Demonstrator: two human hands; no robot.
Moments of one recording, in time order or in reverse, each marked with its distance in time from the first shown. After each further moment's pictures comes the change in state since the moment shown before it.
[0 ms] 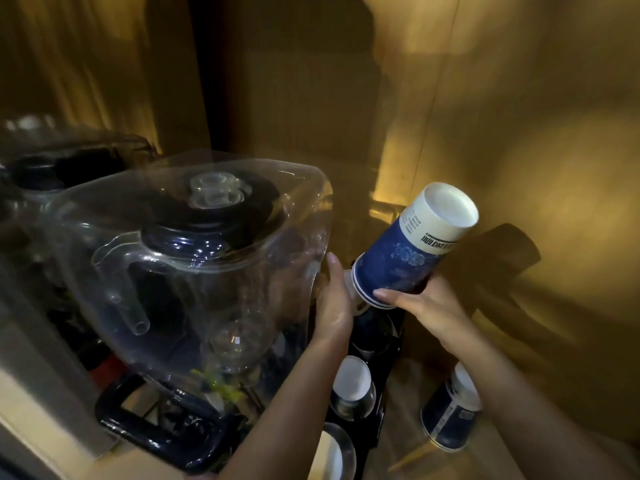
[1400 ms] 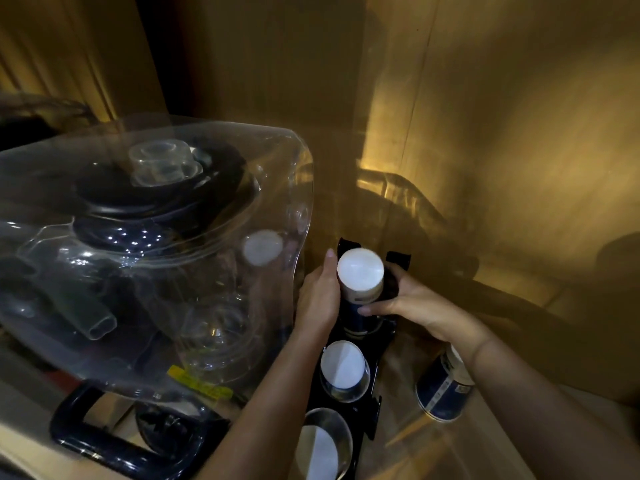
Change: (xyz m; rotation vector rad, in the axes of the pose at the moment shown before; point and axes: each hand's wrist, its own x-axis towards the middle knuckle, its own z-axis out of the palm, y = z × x) left_hand 0.027 -0.024 -0.009 0.355 0.054 0.074; right_hand 0.013 0.051 -0.004 -0.167 -0.296 0.394
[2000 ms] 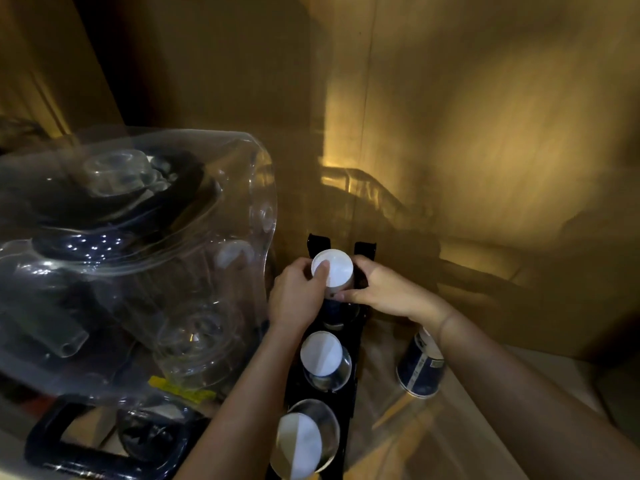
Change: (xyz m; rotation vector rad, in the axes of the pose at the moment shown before) left_hand -0.012 0.004 -0.004 0.407 0.010 0.270; right_hand -0.021 -0.018 0.003 -0.223 0.025 -0.121
